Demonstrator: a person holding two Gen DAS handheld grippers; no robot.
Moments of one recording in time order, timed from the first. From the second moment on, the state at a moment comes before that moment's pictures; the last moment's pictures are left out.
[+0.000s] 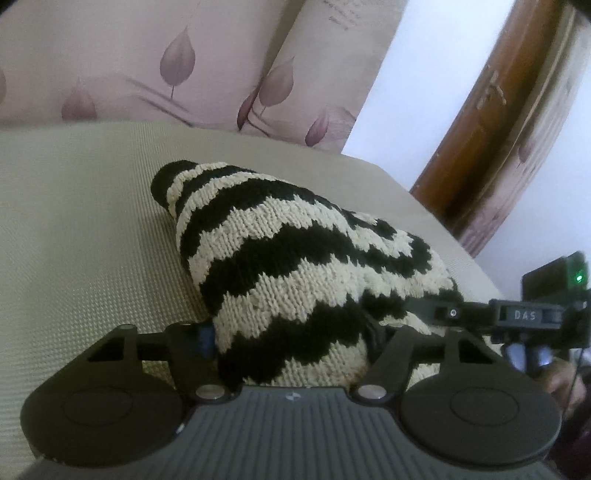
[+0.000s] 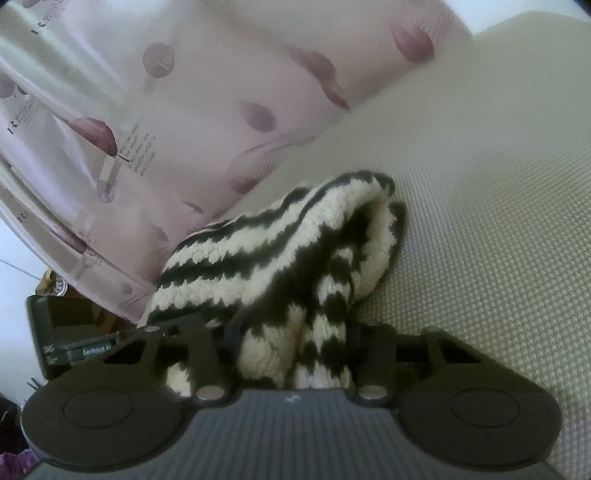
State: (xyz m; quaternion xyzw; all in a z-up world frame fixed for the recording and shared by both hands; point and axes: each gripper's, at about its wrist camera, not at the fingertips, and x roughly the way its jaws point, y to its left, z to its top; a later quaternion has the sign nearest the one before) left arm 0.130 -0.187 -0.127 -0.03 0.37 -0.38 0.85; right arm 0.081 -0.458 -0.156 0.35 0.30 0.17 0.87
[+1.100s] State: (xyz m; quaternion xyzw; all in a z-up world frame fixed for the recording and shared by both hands) left arm 0.042 -0.087 -0.061 0.00 0.35 -0.32 0.88; right arm 0.016 -0.352 -0.095 0.39 0.27 0.19 0.86
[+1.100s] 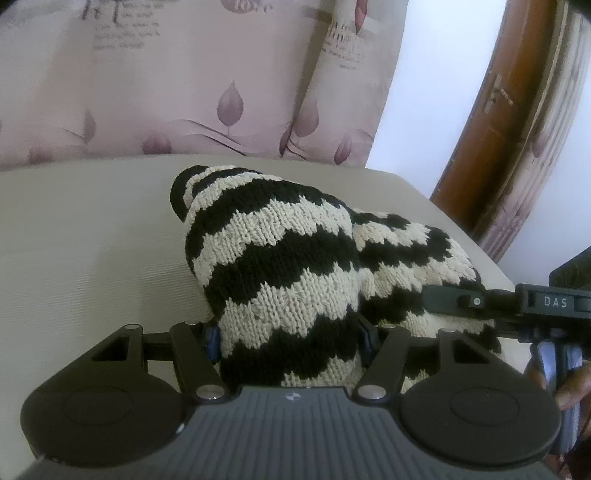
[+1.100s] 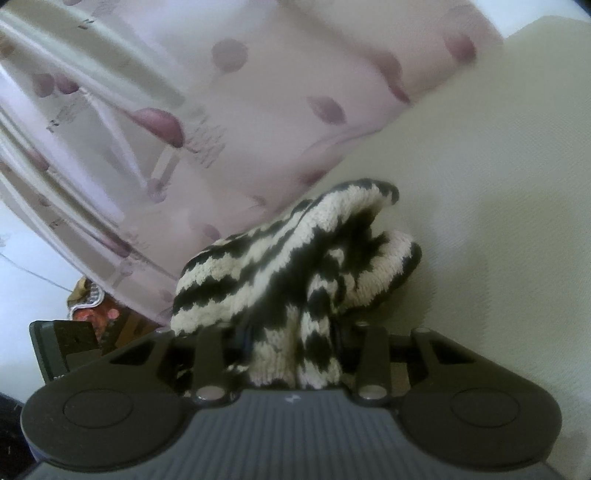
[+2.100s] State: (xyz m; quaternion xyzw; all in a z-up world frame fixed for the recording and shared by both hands) left arm -0.008 0.011 -0.104 0.05 0.25 -0.24 0.94; right arm 0.004 -0.243 -0.120 0.23 0.31 0.15 0.91
